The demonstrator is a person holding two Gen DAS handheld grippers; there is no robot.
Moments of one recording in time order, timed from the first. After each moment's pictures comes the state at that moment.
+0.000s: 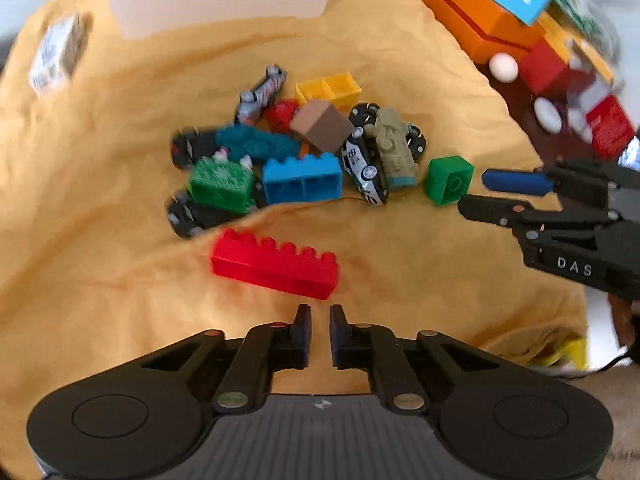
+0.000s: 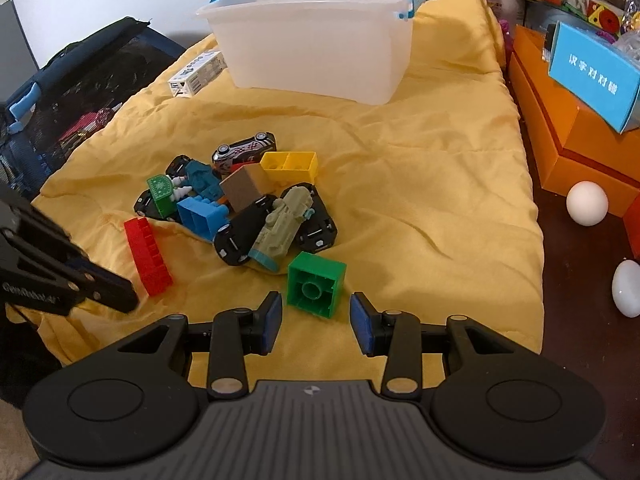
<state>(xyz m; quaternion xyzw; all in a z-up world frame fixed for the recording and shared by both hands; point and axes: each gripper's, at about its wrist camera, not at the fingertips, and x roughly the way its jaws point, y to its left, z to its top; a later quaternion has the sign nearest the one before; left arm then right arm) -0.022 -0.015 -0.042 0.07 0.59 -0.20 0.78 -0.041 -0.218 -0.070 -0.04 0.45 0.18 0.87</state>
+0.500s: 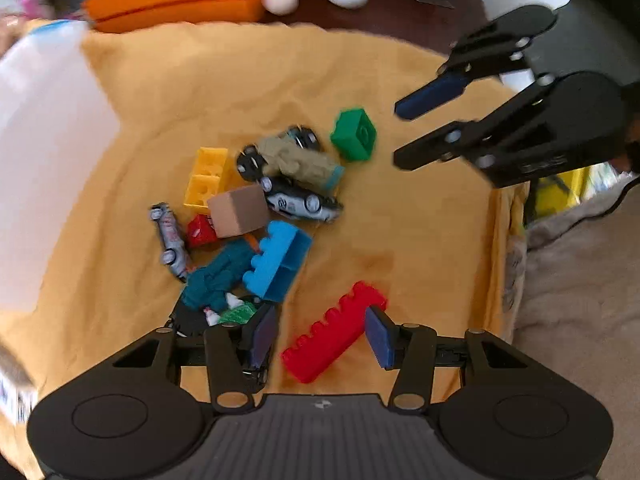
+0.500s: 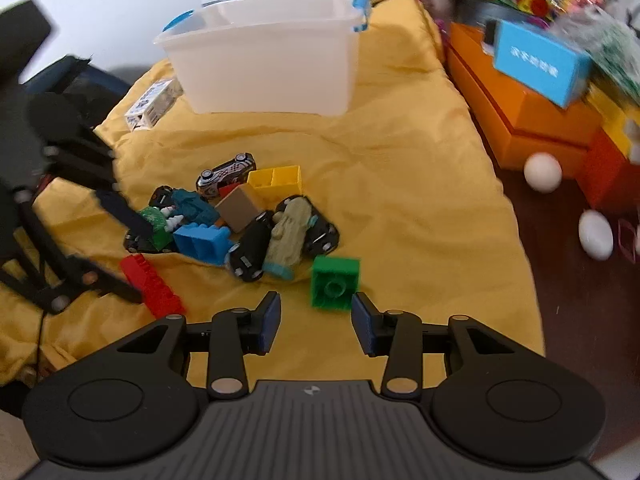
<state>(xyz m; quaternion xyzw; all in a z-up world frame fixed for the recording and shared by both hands) 0.035 -0.026 -0.040 0.39 0.47 -0.50 0.61 -0.066 -0.181 -0.064 0.02 0.44 0.06 0.89</state>
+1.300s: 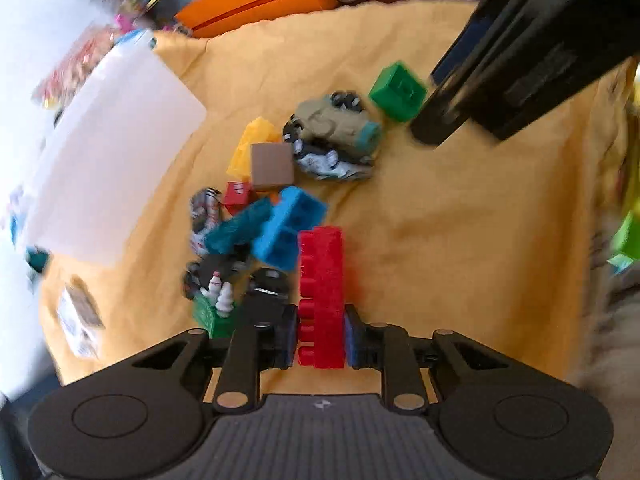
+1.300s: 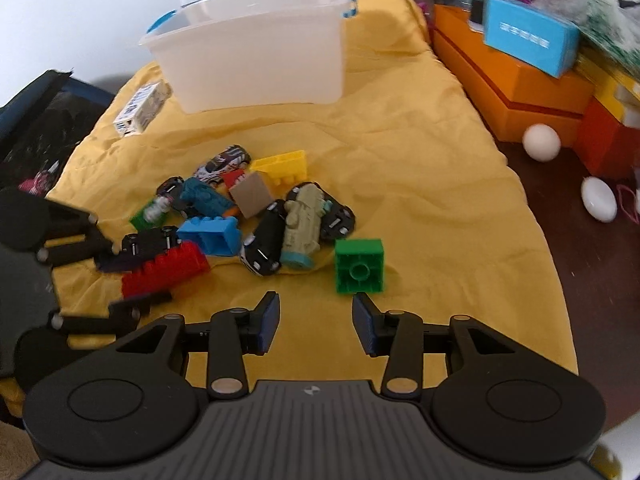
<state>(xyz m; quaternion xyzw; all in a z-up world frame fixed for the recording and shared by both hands) -0.039 -0.027 -0.076 0.42 0.39 -0.32 0.75 -0.063 -0.169 -0.071 0.04 0.45 0.04 0.89</state>
